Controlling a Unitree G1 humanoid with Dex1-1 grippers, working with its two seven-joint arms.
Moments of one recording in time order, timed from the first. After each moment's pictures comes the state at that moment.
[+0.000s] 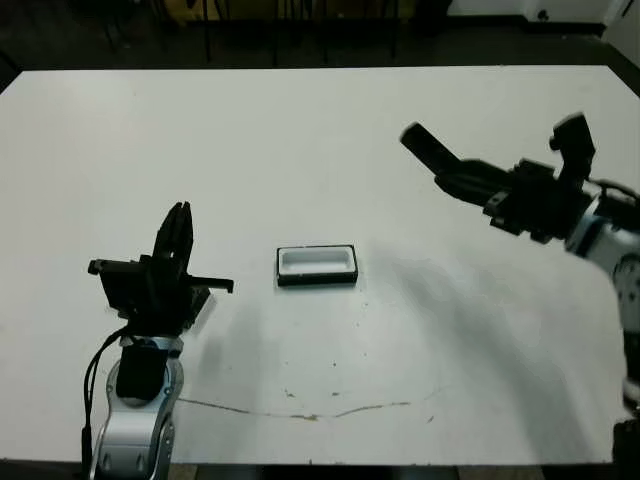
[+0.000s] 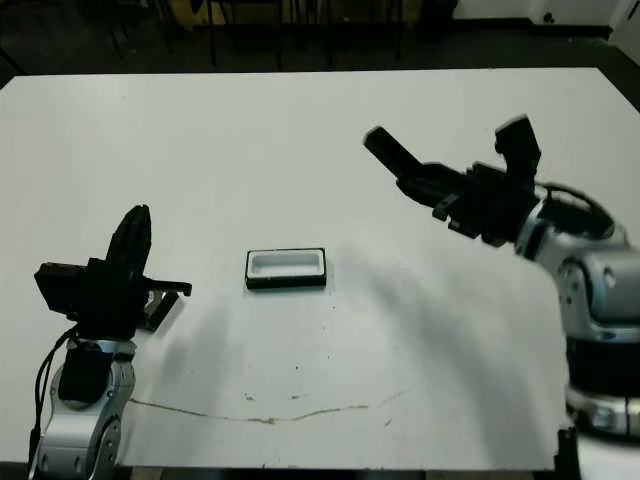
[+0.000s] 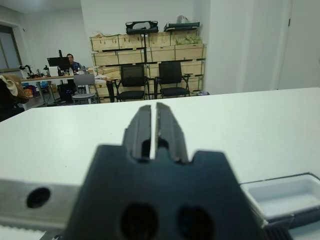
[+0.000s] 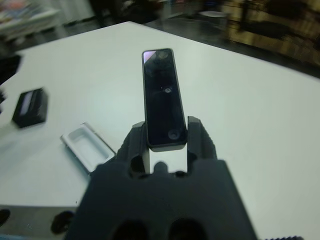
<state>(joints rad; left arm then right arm) 0.15 0.12 0.00 -0.31 0.01 -0.12 -0.03 -0.58 -0.66 -0.02 0.06 0.39 0.61 0.94</state>
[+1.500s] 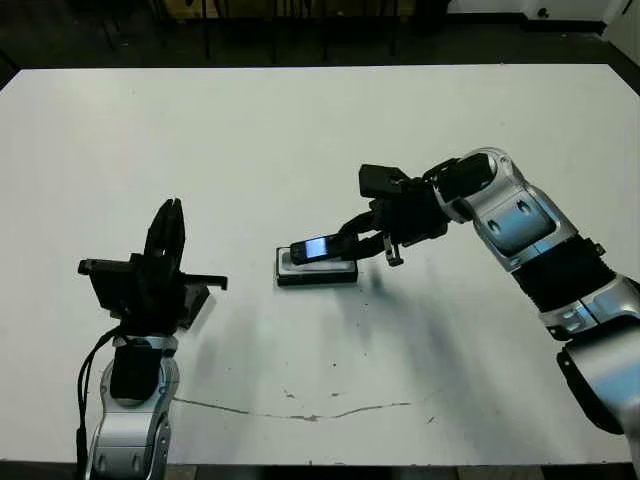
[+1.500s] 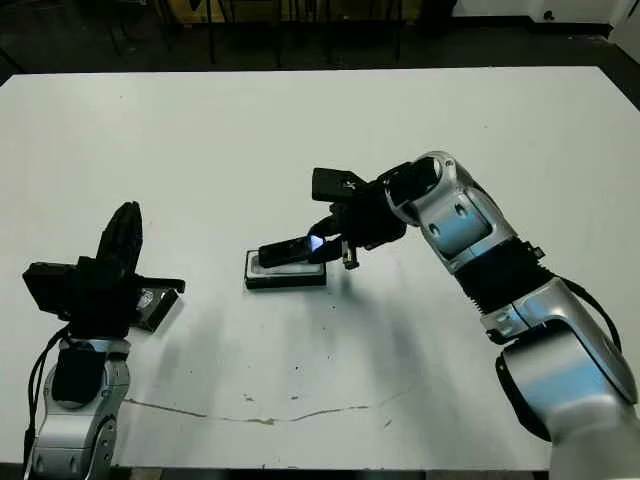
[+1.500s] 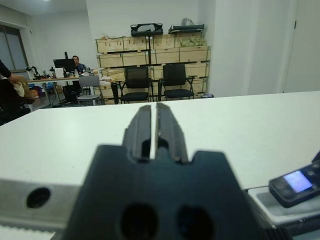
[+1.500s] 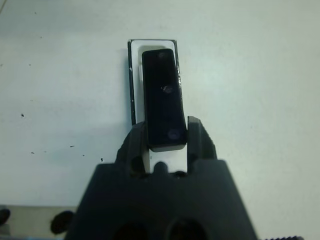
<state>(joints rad) 0.16 0.12 0.02 -0.32 0.01 -0.13 -0.02 -0.88 -0.52 0.54 0.33 -0.04 0.40 1.31</state>
